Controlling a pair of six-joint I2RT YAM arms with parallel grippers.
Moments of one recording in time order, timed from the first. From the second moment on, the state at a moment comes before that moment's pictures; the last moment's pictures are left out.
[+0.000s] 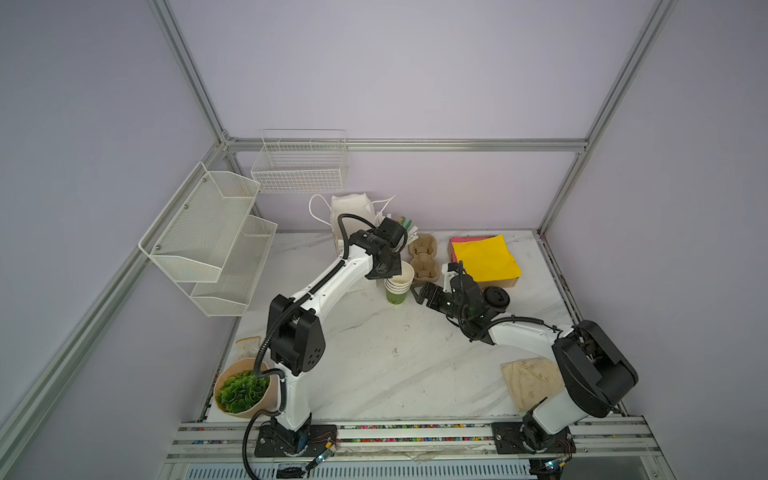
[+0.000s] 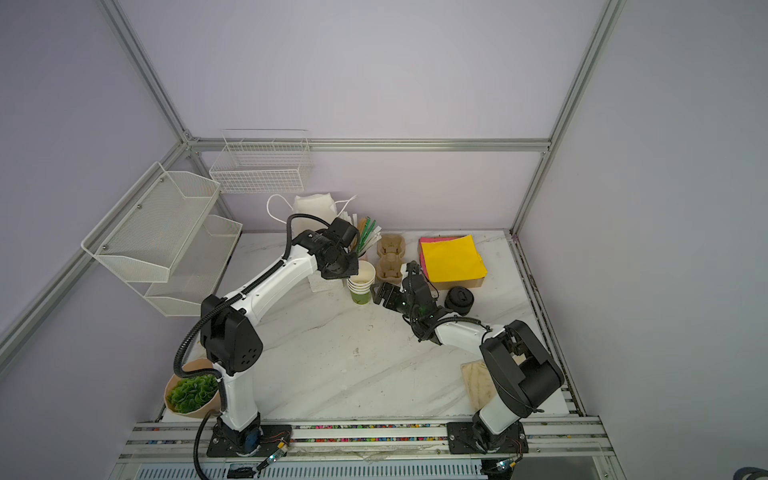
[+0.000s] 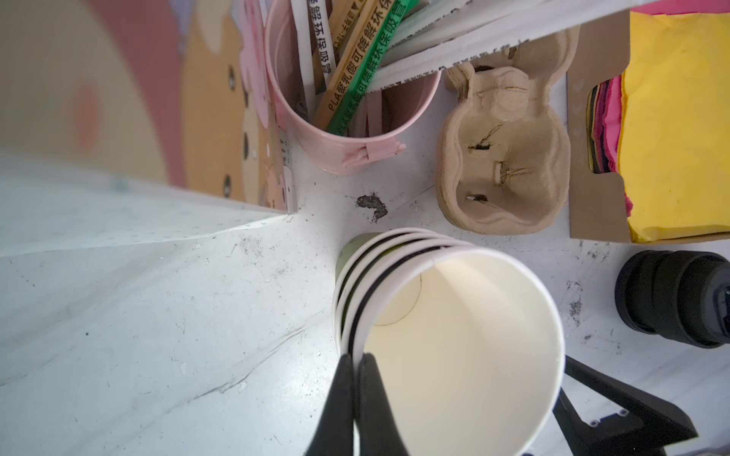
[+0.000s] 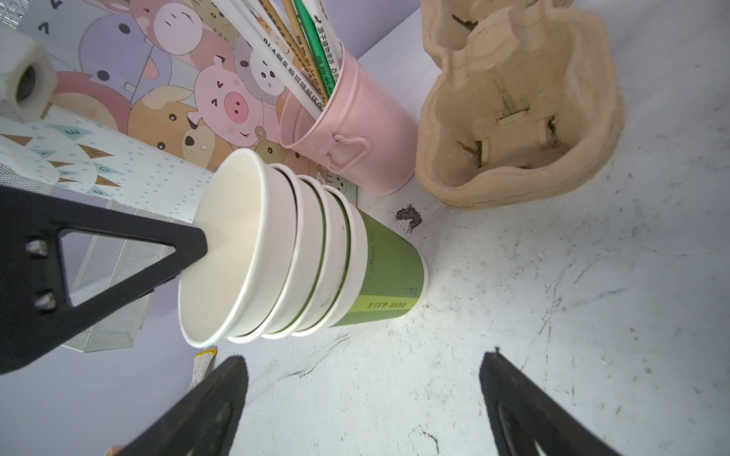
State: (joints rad) left arm -0.54 1.96 1.91 -1.05 -0.14 -0.59; right arm 0.60 1.58 0.79 0.35 -0.13 0.86
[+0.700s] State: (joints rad) left arm -0.49 1.88 1.91 -0.98 -0.05 -0.66; right arm 0.60 1.62 0.82 0.37 -0.15 0.86
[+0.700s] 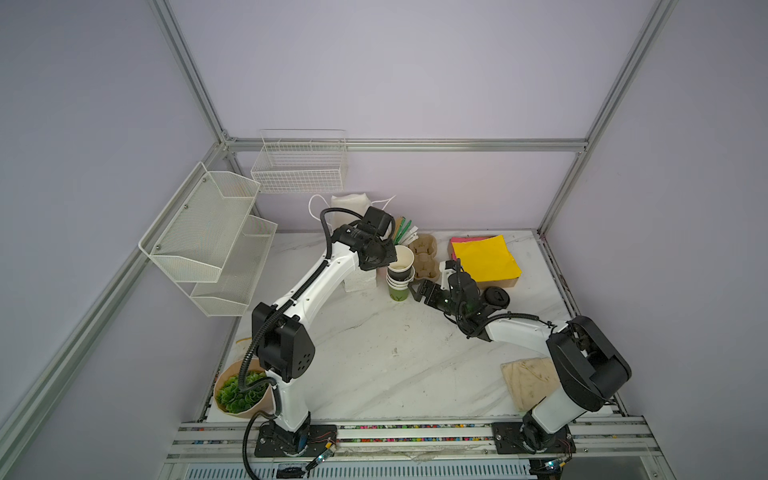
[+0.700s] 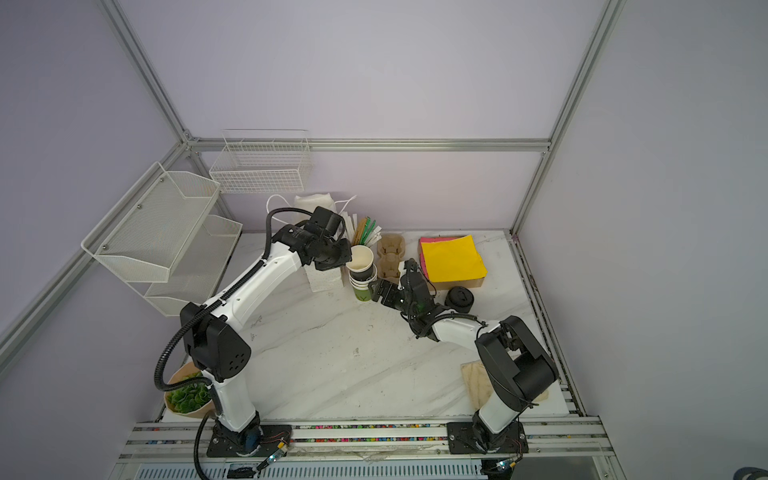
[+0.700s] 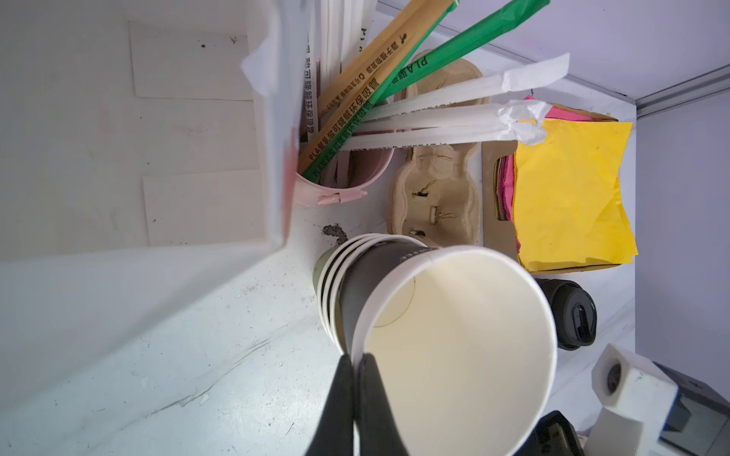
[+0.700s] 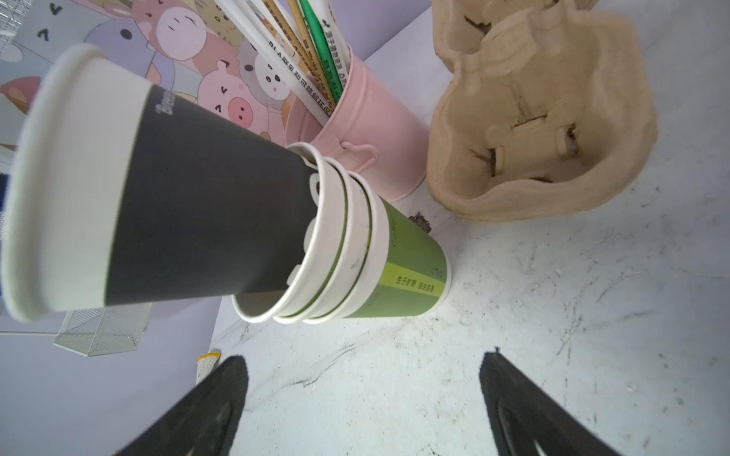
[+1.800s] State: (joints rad) left arm -0.51 1.69 2.04 -1.02 -0.08 -0.58; right arm 0.60 1.75 0.86 0.39 -0.15 0.86
